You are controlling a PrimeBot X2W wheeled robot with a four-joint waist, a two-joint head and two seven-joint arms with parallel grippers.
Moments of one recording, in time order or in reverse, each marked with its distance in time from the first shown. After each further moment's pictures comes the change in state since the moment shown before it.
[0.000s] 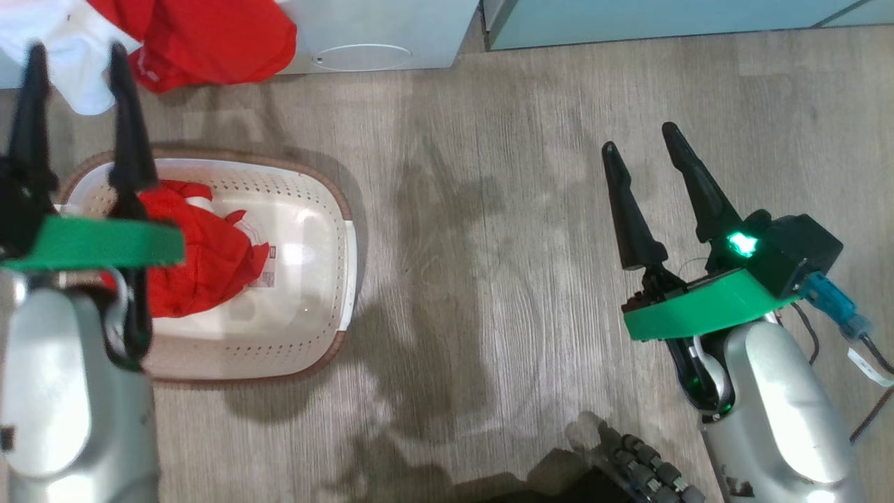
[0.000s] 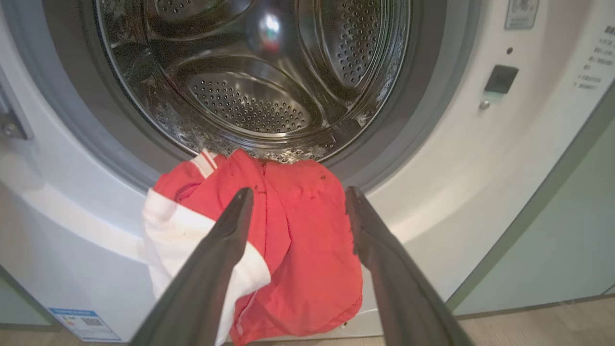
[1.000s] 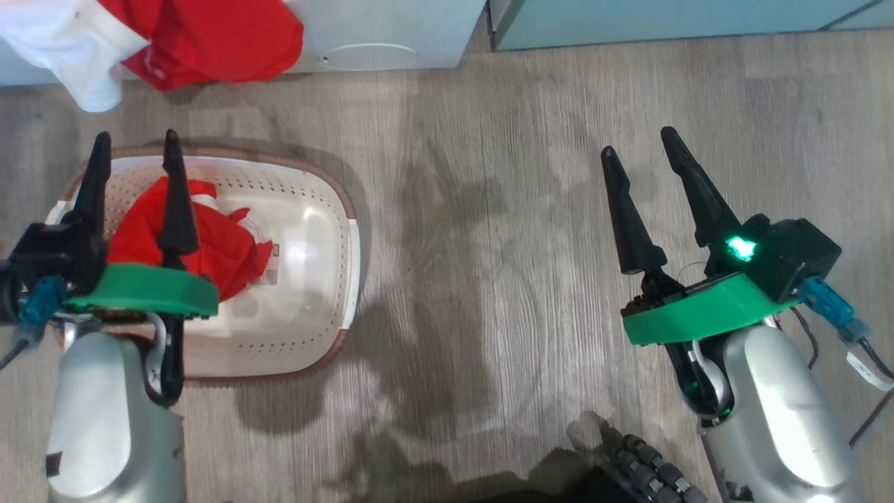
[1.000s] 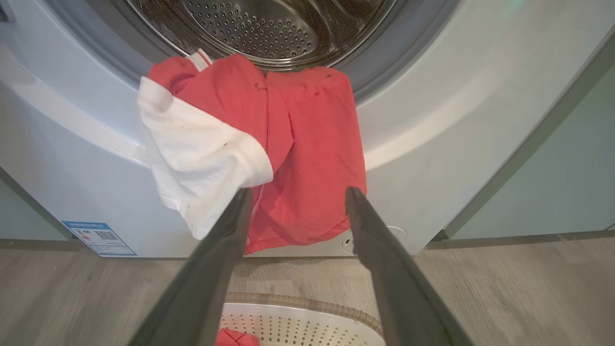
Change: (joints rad) left arm 0.084 -0.059 0.022 0.097 0.080 -0.016 0.000; right arm 0.010 0.000 0.001 -0.005 -0.002 0.000 0.000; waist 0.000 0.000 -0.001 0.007
